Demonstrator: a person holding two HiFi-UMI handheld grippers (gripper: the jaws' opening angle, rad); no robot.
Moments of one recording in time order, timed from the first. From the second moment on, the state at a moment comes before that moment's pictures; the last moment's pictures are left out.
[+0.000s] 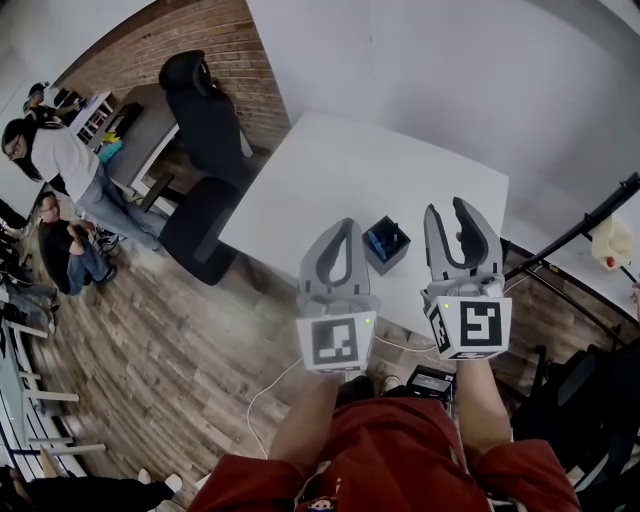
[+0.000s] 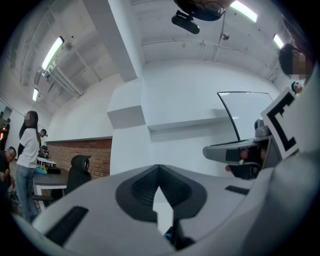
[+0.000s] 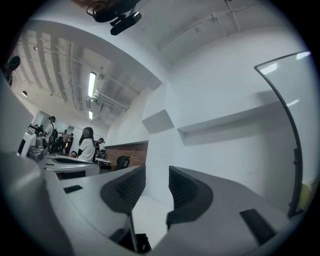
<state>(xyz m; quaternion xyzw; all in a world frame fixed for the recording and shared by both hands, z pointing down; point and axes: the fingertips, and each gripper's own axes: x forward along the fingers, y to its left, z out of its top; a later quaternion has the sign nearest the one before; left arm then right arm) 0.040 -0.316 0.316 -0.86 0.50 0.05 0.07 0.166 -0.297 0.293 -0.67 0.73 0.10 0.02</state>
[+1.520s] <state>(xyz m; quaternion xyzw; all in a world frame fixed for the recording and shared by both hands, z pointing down) 0.036 -0.313 0.316 -0.86 0.50 0.04 0.08 0.140 -0.301 0.315 -0.66 0.74 0.09 0.01</state>
